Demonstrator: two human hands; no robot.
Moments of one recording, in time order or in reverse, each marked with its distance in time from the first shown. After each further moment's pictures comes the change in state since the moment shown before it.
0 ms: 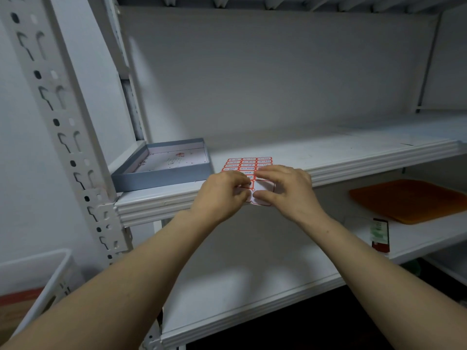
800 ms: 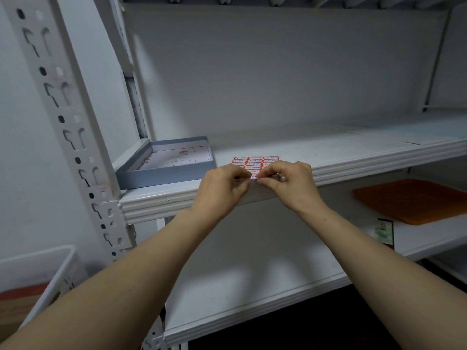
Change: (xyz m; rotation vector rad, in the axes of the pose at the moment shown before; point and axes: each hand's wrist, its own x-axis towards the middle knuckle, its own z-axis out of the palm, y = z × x) left_hand 0.000 -0.008 0.003 -0.133 0.172 -0.018; right_hand 0.012 -0.004 0.003 0.172 0.069 0.022
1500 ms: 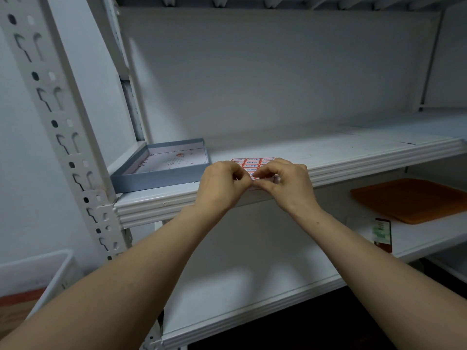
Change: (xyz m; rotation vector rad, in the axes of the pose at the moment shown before) left_hand 0.011 0.020 0.002 0.042 0.032 -0.152; right_hand -0.002 -0.005 -0.001 -0.005 0.032 -0.042
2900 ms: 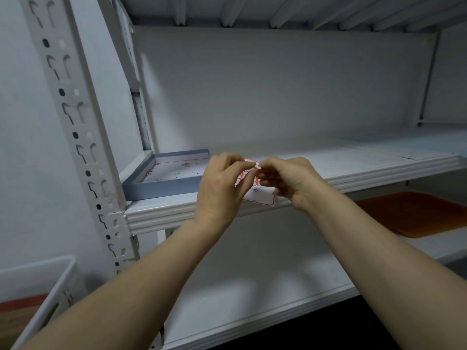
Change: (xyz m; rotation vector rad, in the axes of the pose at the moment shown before) left_hand 0.002 -0.008 -0.005 0.051 0.406 0.499; right_hand 0.028 -0.048 -0.027 0.614 -0.144 0.727
